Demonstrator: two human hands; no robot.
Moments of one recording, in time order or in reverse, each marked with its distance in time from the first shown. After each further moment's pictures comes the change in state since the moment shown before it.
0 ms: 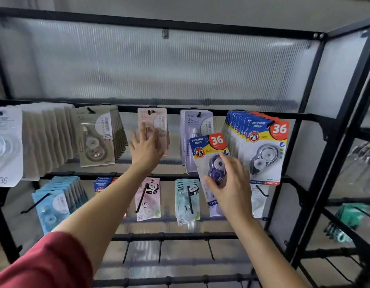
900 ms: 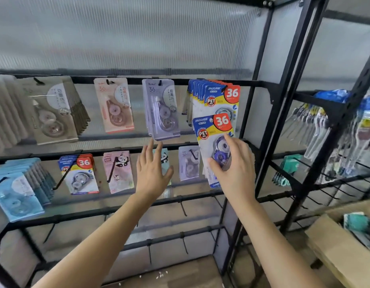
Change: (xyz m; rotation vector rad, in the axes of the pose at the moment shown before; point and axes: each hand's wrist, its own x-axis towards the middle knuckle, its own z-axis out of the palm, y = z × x) left_hand -0.154 0.059 0.043 -0.246 -0.125 0.201; right_hand -0.061 0.018 -0.083 -0.111 0.111 0.126
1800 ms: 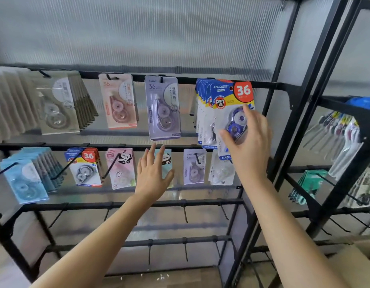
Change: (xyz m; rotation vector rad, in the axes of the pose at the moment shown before) left_hand 0.006 0.004 0.032 0.067 0.019 -0.088; right_hand 0.076 0.033 0.001 0.102 0.110 -0.086
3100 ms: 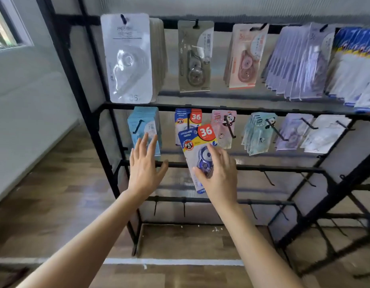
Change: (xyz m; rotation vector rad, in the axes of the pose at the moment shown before) left_hand -0.108 -0.306 -0.169 0.090 0.036 -0.123; right_hand -0.246 -0.241 0.208 0.041 -0.441 0.019
